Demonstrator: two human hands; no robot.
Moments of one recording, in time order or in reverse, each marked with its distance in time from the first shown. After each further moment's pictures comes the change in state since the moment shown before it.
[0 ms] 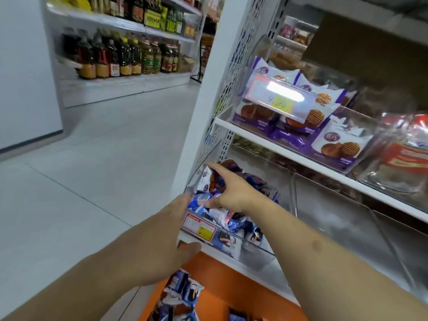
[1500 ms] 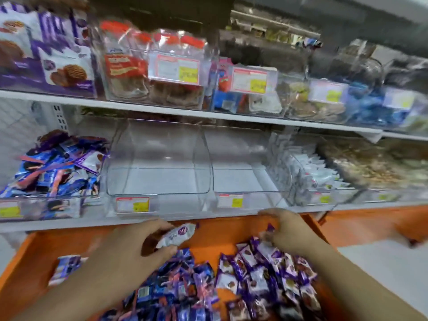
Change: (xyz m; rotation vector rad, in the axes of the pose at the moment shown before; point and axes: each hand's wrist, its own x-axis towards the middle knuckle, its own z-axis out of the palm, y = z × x) left_hand -0.051 0.213 0.181 -0.005 -0.289 0.294; right_hand -0.473 0.269 -0.064 -0.041 0.332 0.737
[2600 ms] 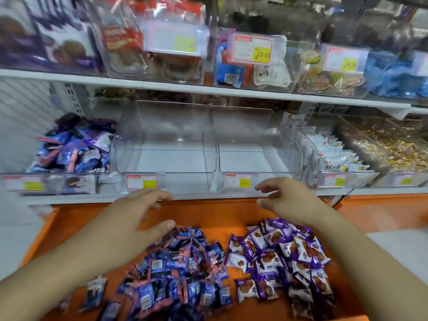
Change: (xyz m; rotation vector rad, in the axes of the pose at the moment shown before) left_hand -0.011 0.018 -0.008 0.153 -0.037 0.000; right_hand -0.006 -0.019 -0.019 0.031 0.012 -0.145
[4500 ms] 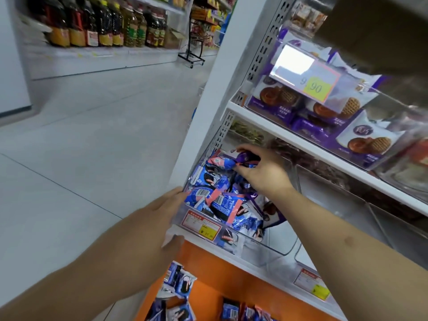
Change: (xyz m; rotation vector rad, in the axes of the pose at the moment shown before) left_hand -0.061 -0.268 -0.150 -0.191 0.253 -0.207; right_hand 0.265 -0.432 0.175 0.093 0.184 -0.600
